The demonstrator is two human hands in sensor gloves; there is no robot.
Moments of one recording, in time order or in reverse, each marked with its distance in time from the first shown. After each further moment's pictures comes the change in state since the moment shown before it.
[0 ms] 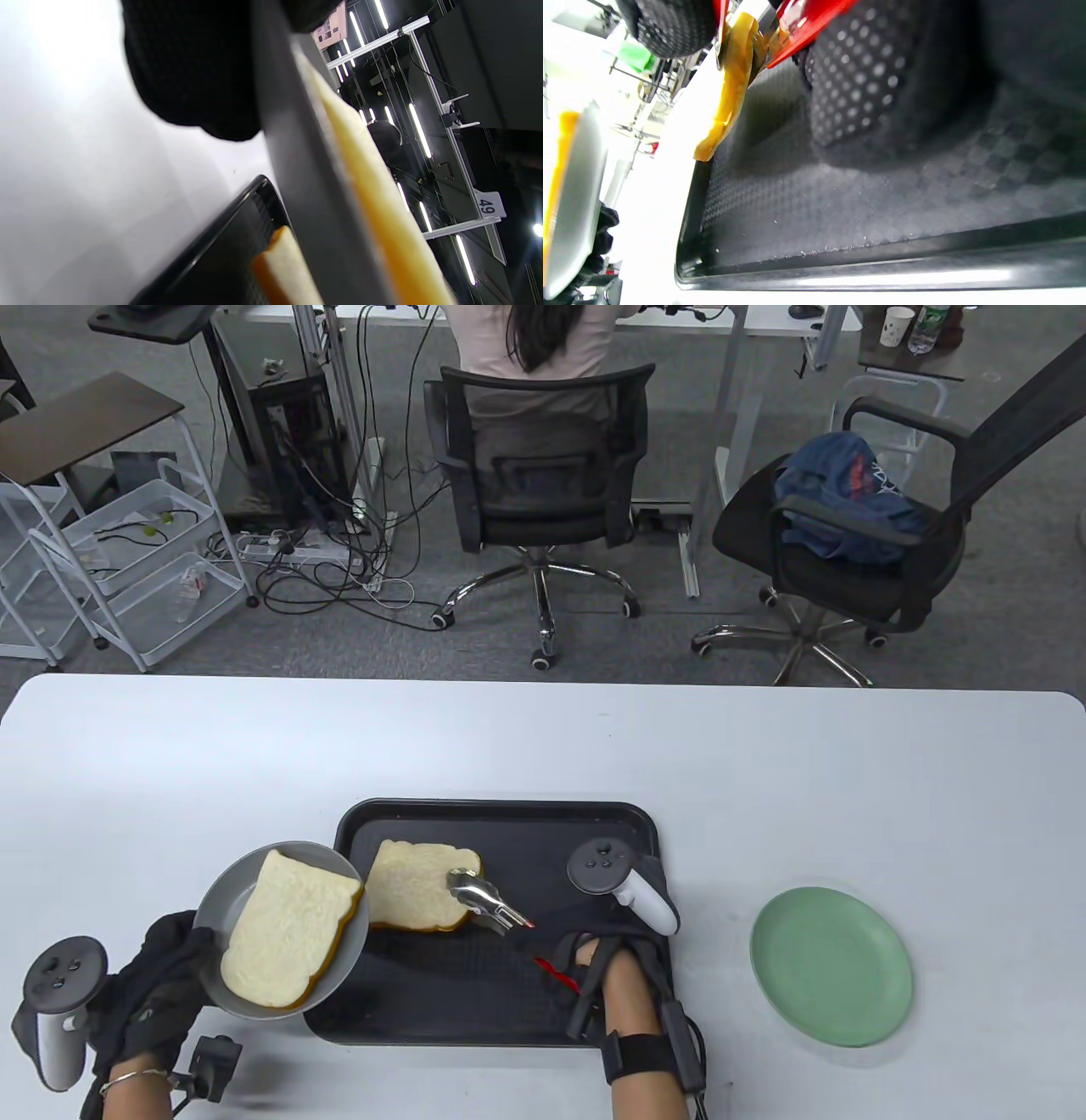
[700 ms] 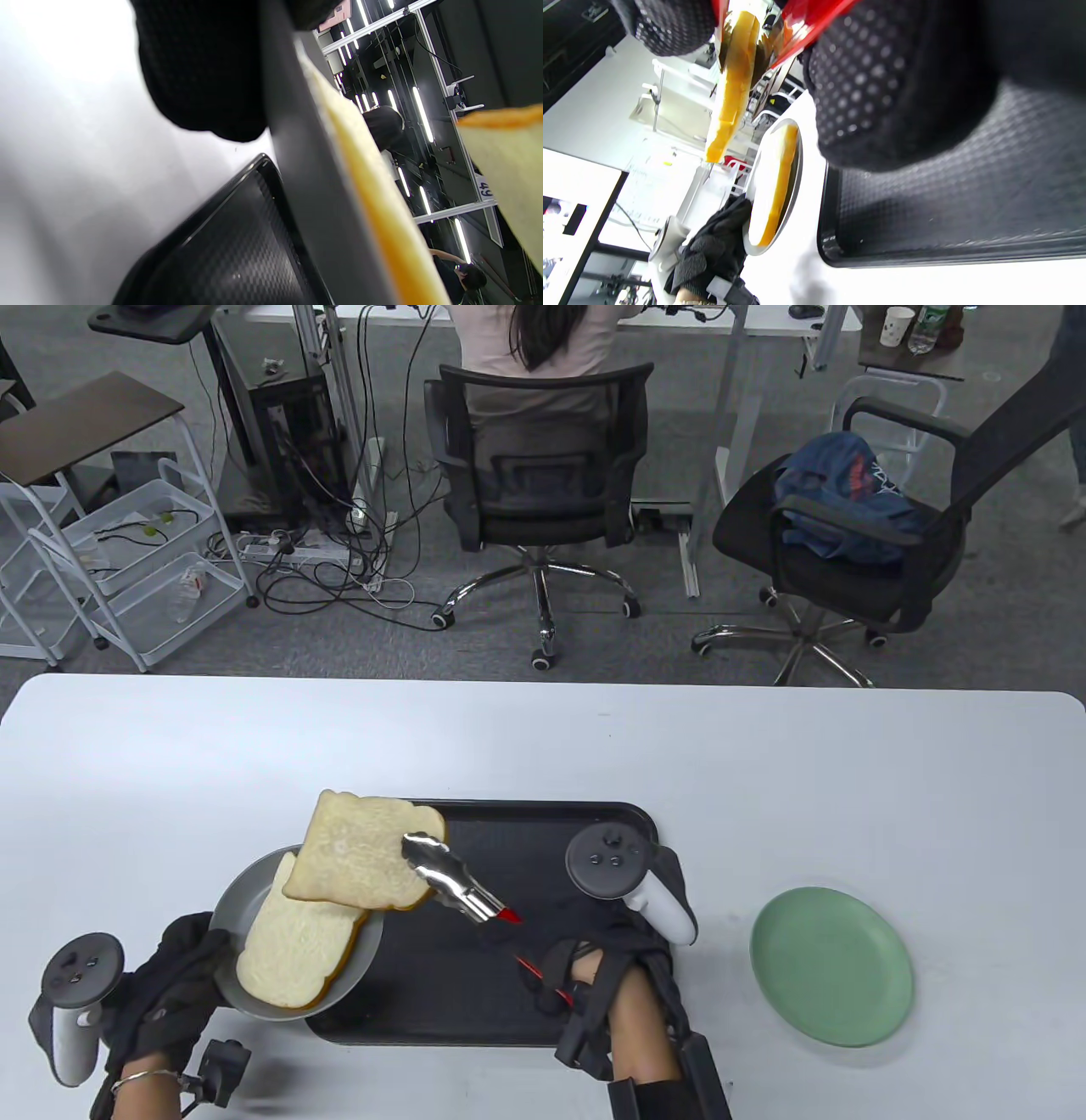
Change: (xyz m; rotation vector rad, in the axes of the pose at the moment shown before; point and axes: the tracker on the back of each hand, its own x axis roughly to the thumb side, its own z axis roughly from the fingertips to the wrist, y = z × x) left_hand -0.001 -0.011 -0.003 -0.055 0.006 -0.007; right_hand 0.102 0.005 0.069 -0.037 -0.229 0.014
